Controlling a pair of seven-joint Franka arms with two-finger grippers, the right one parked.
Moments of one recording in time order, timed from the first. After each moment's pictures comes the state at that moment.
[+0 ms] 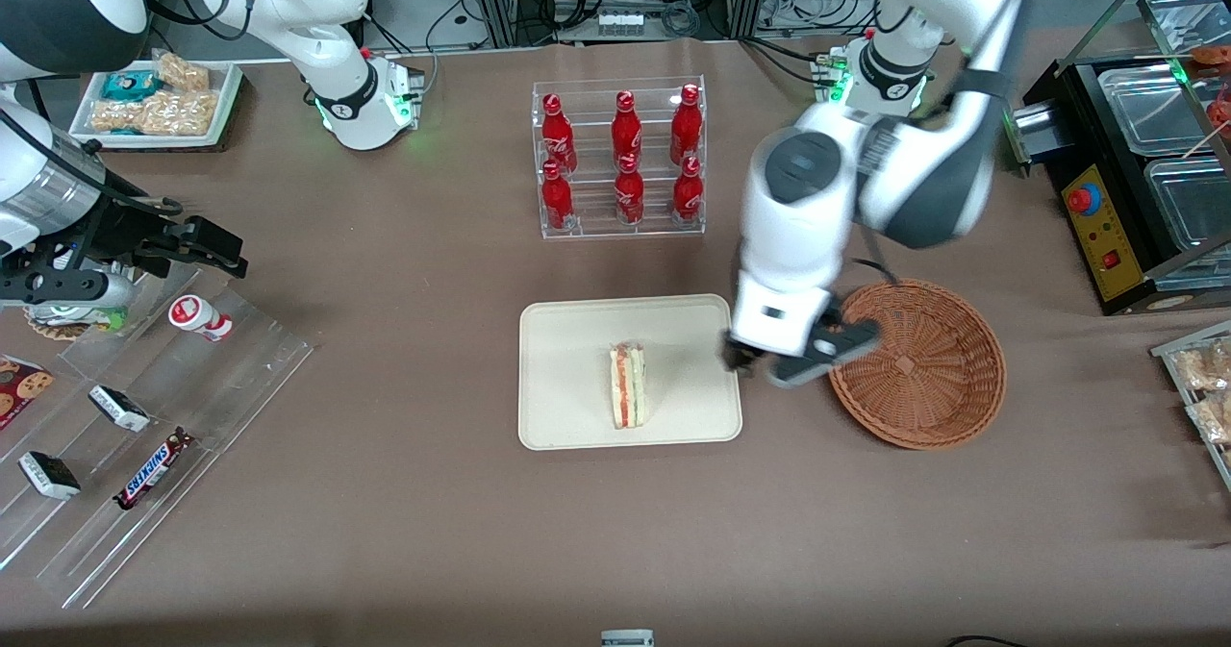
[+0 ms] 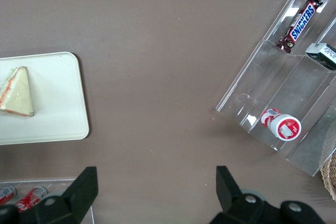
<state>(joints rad) -0.43 0.35 -0.04 -1.59 0.21 2.00 -0.94</state>
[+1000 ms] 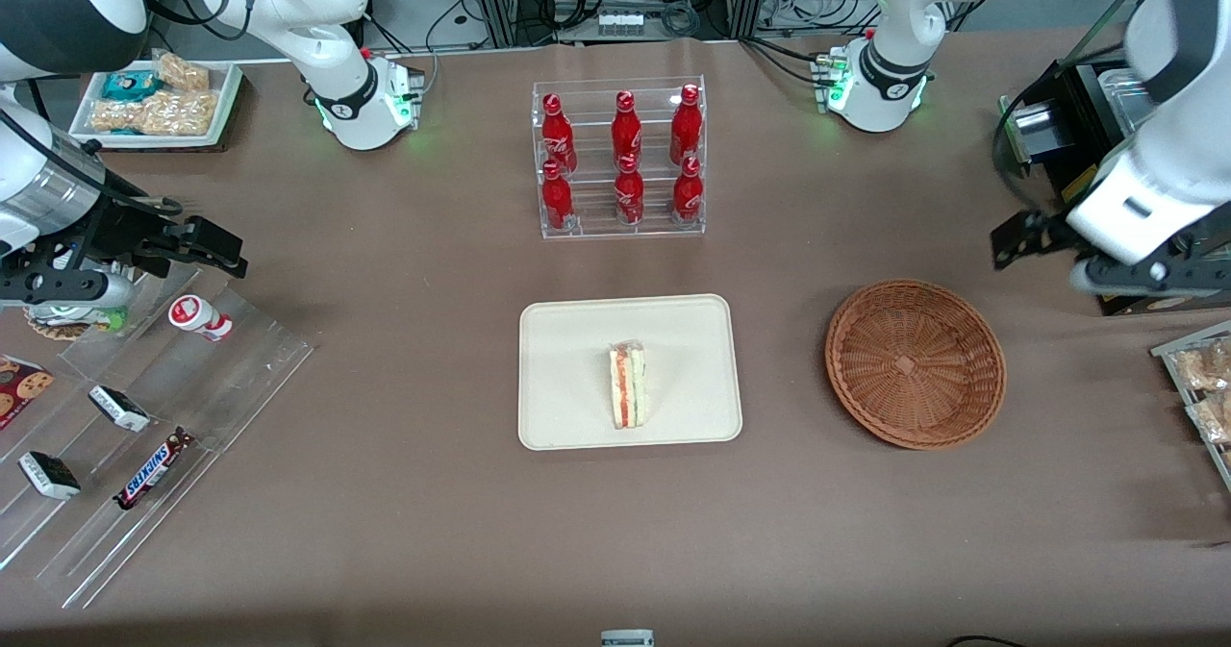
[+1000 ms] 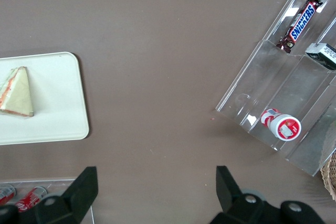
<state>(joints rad) -0.02 -0.05 -0.04 -1.75 0.02 1.68 0.09</state>
